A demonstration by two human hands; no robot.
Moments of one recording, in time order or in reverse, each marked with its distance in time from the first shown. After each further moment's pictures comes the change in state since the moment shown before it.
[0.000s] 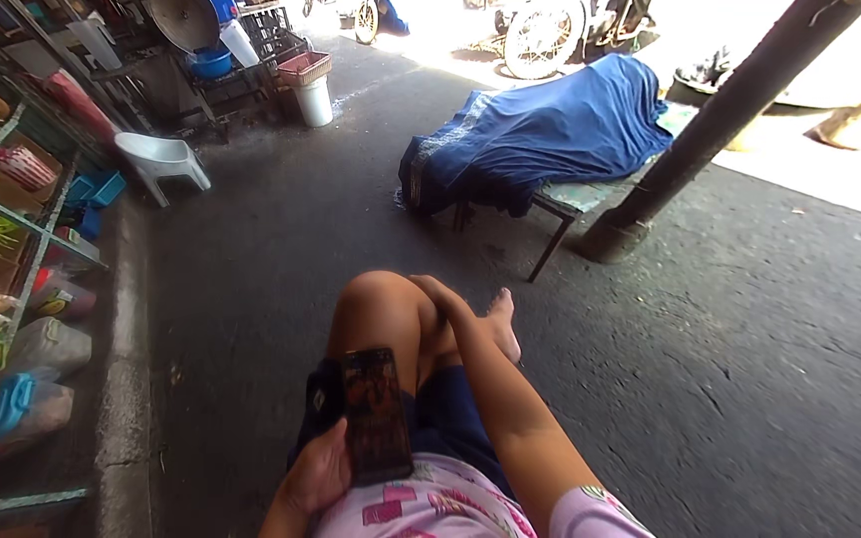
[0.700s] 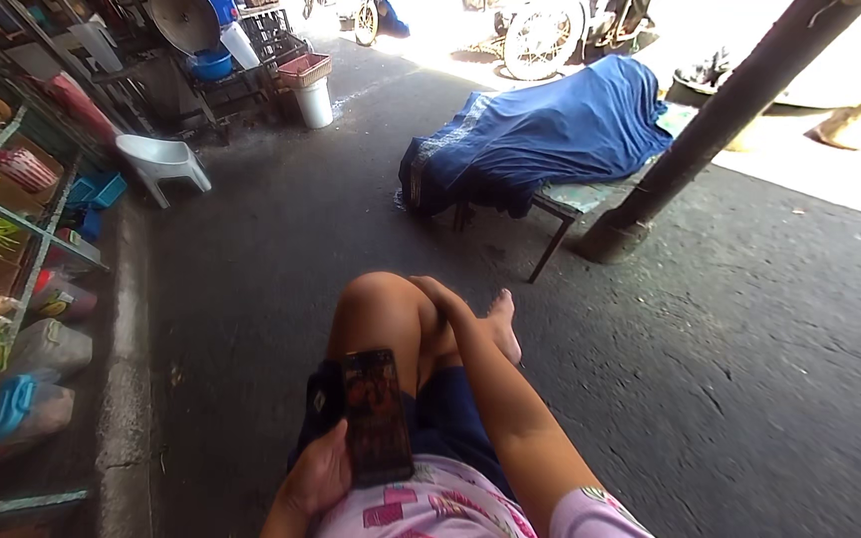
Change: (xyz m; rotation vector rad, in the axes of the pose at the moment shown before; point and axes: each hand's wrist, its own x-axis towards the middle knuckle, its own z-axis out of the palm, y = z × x) left_hand -0.001 -0.001 0.000 0.008 0.031 -0.008; right_hand -0.025 -0.023 0.003 0.052 0.063 0.079
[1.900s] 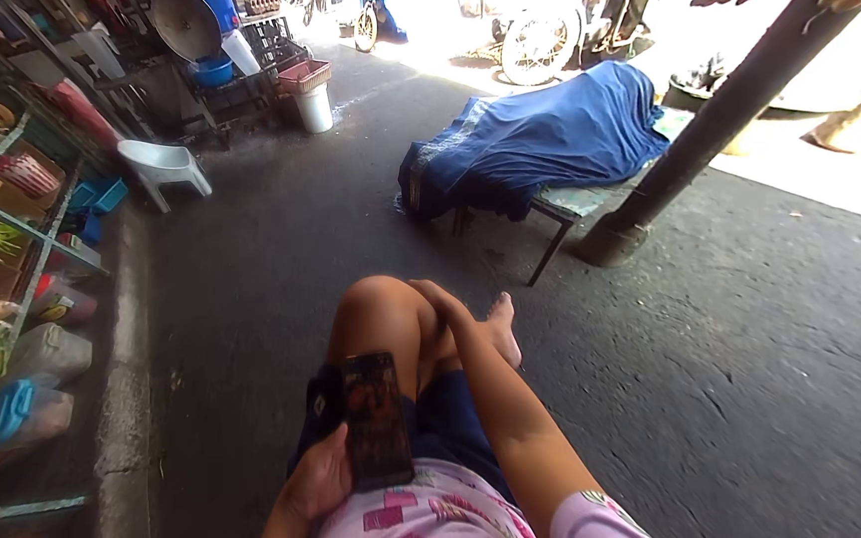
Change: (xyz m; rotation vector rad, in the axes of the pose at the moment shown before) left_hand 0.000 0.000 -0.001 0.018 -0.013 0.004; right_hand 0.034 0.024 -0.001 -0.070 -0.076 -0.080
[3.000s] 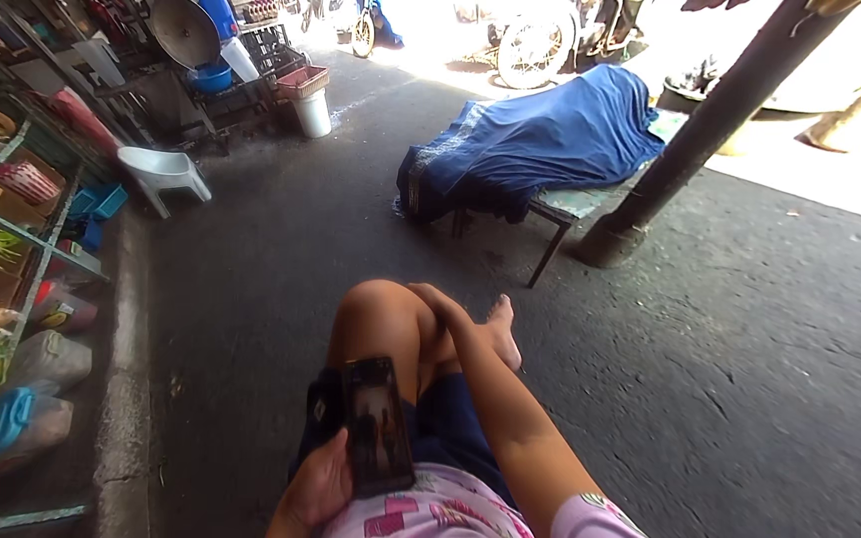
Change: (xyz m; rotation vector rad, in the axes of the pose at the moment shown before) left_hand 0.000 0.000 0.005 -0.021 0.028 0.007; right_hand 0.008 0.003 -0.002 -0.063 -0.039 -0.043
